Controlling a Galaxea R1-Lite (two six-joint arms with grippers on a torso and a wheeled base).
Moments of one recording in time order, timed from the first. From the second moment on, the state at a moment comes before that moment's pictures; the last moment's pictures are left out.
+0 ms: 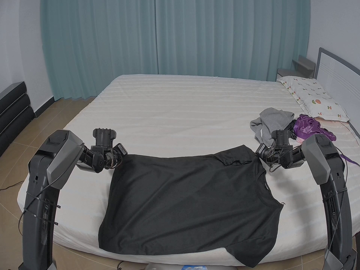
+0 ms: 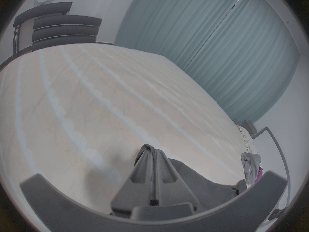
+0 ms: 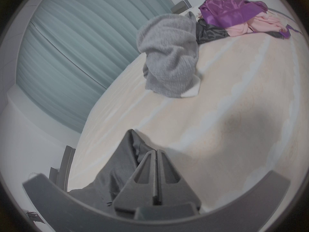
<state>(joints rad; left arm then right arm) -0.10 2.64 -1.65 -0.40 0.06 -0.71 0.01 2.78 -1.83 -0.35 0.14 0.72</state>
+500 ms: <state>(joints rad) -0.09 2.65 -1.84 -0.38 0.11 -0.71 0.00 2.74 -1.82 -0.52 0.13 0.71</state>
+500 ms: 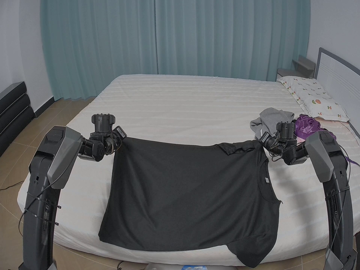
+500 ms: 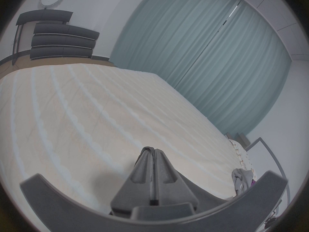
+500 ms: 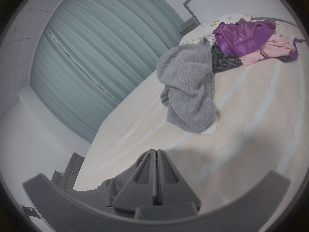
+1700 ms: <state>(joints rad) -0.10 2.80 -1.99 -0.37 0.17 -0.71 0.02 2.82 -1.87 -0.57 0.05 0.62</state>
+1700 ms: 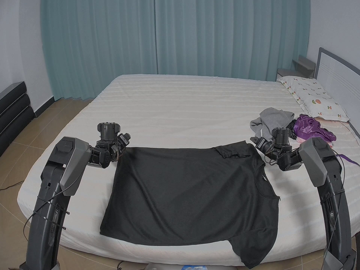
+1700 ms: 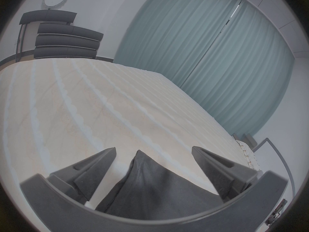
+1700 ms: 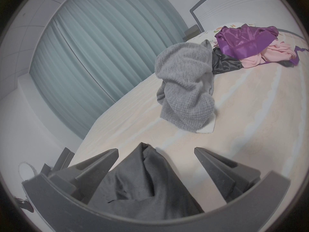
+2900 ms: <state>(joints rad) -0.19 2.13 -0.44 -0.94 0.01 -0.91 0.00 2.19 -0.30 -1.22 0.28 0.73</state>
